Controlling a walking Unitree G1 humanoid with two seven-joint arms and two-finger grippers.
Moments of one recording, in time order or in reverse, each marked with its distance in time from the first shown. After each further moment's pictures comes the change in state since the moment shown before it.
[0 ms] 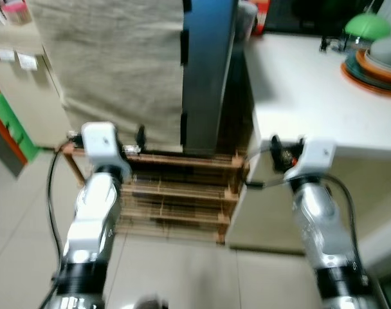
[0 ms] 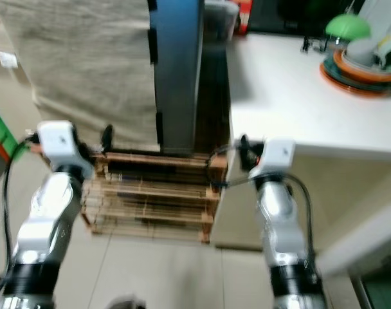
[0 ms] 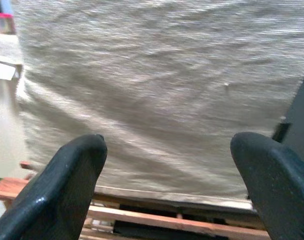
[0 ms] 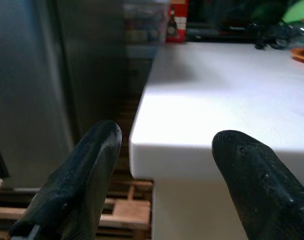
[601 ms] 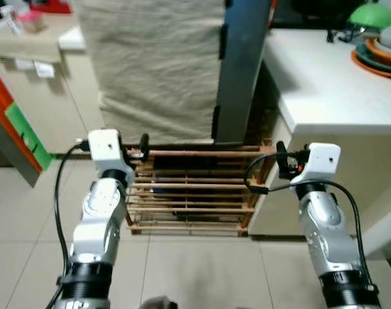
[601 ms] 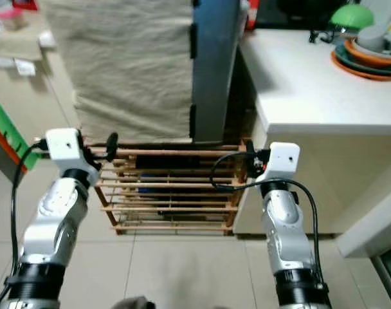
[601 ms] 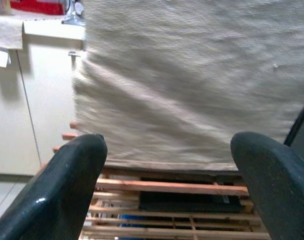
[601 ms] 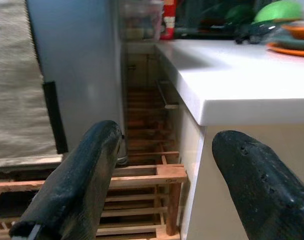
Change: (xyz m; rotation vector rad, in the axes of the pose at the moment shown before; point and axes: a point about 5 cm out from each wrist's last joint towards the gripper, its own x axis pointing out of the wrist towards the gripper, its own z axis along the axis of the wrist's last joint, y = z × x) left arm -0.002 -0.008 -0.012 -0.029 0.075 -0.020; right arm -0.006 -0.015 -0.007 -0.015 0.018 -0.036
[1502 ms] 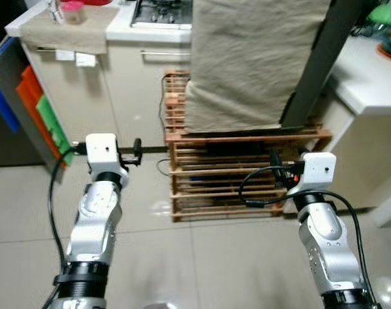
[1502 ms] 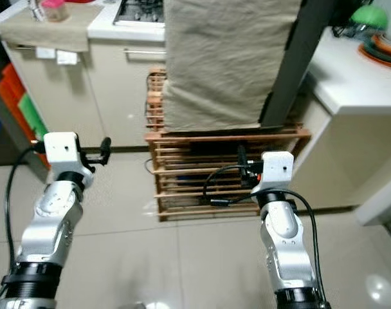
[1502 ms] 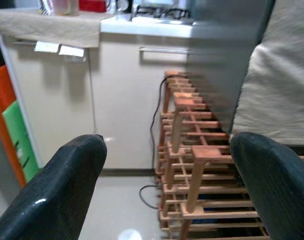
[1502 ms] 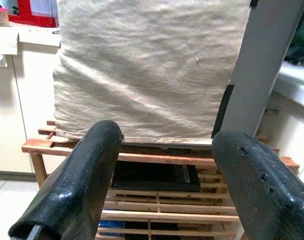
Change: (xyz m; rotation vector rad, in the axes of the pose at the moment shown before) left arm 0.001 0.002 -0.006 0.067 0.013 0.025; right arm -0.024 0.012 -0.002 -0.061 -0.051 0.106
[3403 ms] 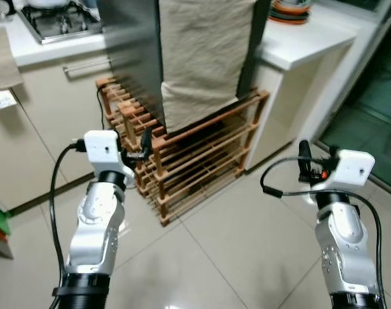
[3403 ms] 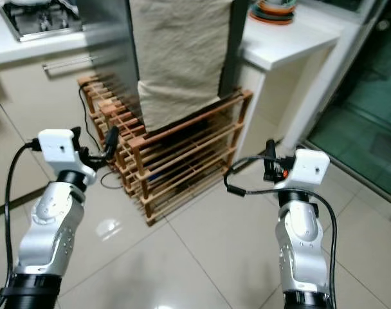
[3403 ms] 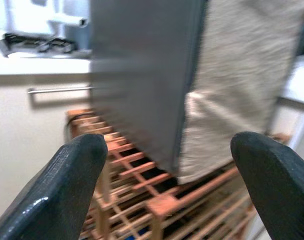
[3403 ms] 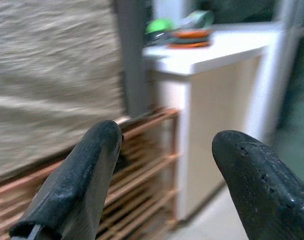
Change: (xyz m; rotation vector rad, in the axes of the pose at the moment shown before) left arm -0.014 0.001 0.024 -0.051 -0.167 -0.080; right arm -0.005 -0.021 0.009 0.160 -0.046 -0.164
